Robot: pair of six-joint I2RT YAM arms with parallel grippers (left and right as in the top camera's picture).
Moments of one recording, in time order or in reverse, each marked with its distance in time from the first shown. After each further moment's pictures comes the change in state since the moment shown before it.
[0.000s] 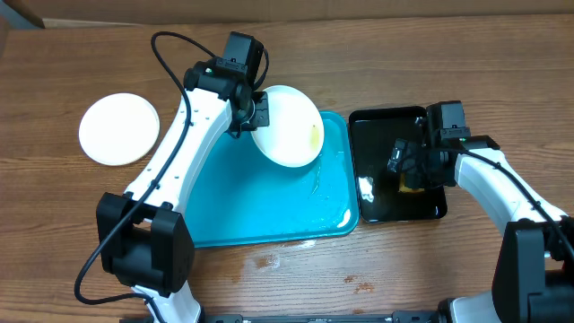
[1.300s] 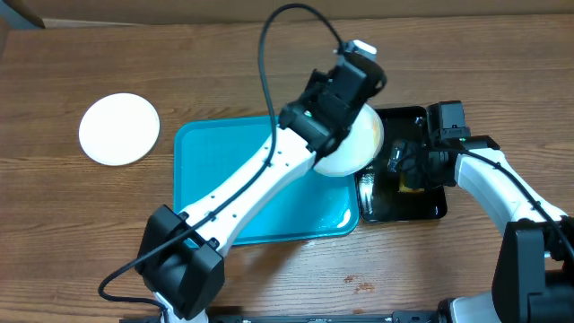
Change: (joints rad) left arm -0.425 0.000 0.003 0.564 -0.446 0.310; right arm 0.000 0.000 0.000 0.000 0.000 0.000
